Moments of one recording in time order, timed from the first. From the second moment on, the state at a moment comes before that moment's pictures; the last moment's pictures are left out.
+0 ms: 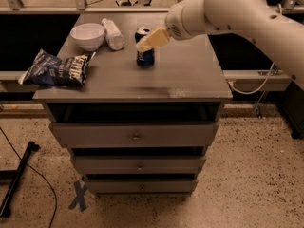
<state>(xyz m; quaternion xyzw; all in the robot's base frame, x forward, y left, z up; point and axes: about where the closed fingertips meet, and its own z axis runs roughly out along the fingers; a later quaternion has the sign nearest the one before) 0.725 -0.027 0.962 -0.43 0.73 0.08 0.52</state>
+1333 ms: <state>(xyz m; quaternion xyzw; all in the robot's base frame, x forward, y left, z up) 0.767 0.020 0.913 -0.40 0.74 0.17 0.51</state>
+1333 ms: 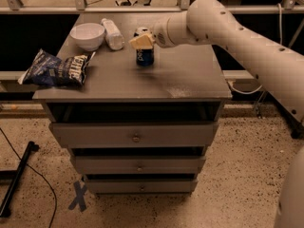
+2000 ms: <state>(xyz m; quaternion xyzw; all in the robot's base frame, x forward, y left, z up) 0.756 0.038 0.933 -0.42 0.72 0.23 0.51</state>
